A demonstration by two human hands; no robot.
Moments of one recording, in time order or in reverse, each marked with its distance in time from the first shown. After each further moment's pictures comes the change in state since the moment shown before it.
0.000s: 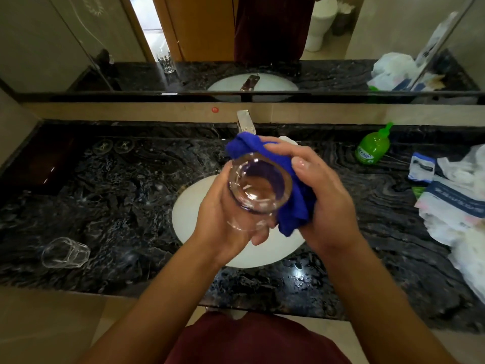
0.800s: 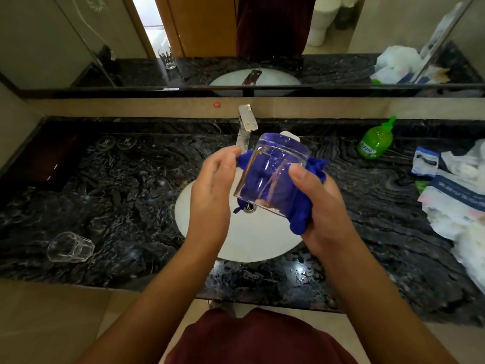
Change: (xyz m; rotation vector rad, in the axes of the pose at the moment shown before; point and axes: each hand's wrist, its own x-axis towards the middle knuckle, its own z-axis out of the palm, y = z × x) left_hand -0.009 0.002 -0.008 0.734 0.476 0.510; right_hand -0.016 0.019 -0.006 0.168 0.255 0.245
